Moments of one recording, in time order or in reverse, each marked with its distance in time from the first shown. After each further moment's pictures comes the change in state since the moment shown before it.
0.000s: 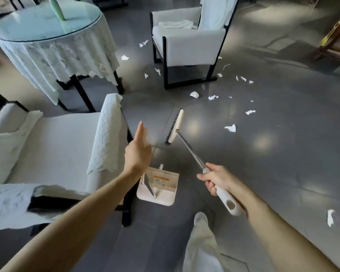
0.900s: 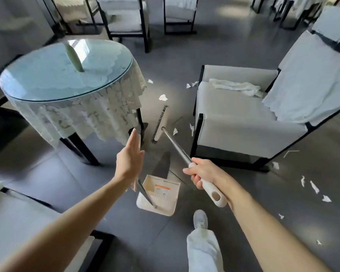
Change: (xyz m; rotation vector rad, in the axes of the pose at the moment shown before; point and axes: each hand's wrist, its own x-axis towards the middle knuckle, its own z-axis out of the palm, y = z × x) left_hand 0.752 0.168 0.084 -0.005 0.411 -0.173; right_hand 0.555 -0.702 -0.022 -0.441 -0.381 -0.120
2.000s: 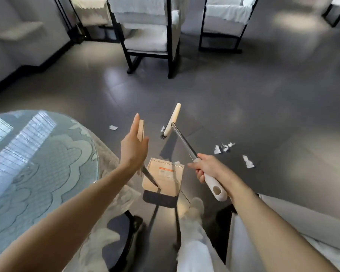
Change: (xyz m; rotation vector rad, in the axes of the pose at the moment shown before) left_hand 1.000 0.127 0.191 0.064 0.160 -0.120; right_hand 0.777 -0.688 -0.205 -0.124 -0.098 0.006
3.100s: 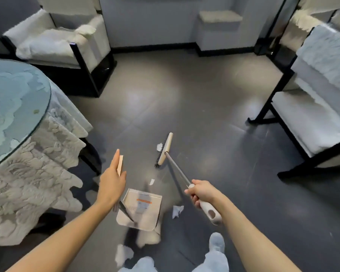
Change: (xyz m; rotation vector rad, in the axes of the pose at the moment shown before) left_hand 0.535 0.027 0.169 -0.026 0.823 -1.039; right_hand 0.650 -0.513 -0.027 -0.897 -0.790 0.127
